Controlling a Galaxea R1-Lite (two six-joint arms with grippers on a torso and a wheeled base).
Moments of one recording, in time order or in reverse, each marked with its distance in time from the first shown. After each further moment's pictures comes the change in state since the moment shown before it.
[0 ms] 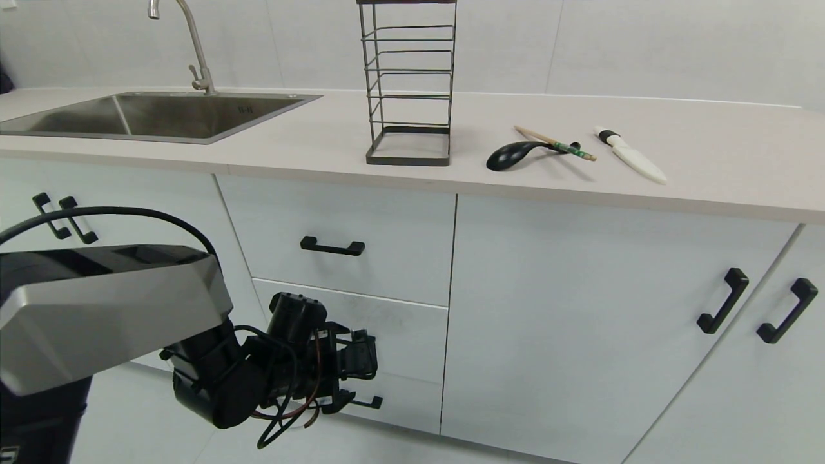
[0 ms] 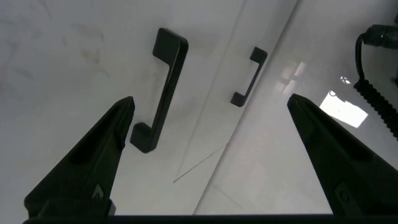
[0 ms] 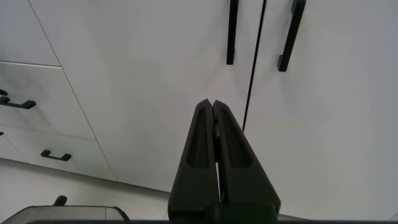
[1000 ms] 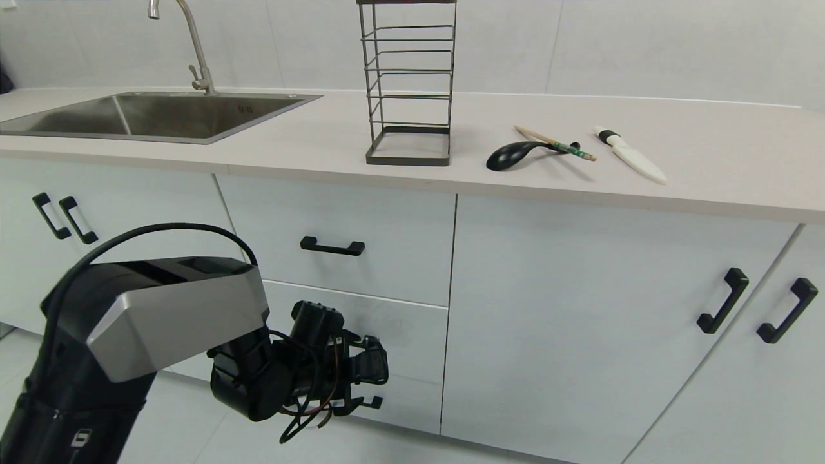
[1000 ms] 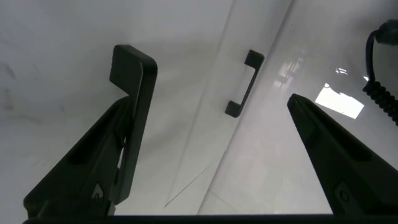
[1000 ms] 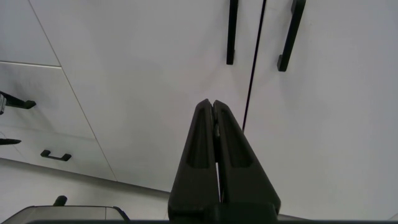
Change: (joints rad) left arm -0.003 0.161 -0.119 0.007 -0.001 0.024; right arm 0.000 0.000 0.000 0.000 0.000 0.000
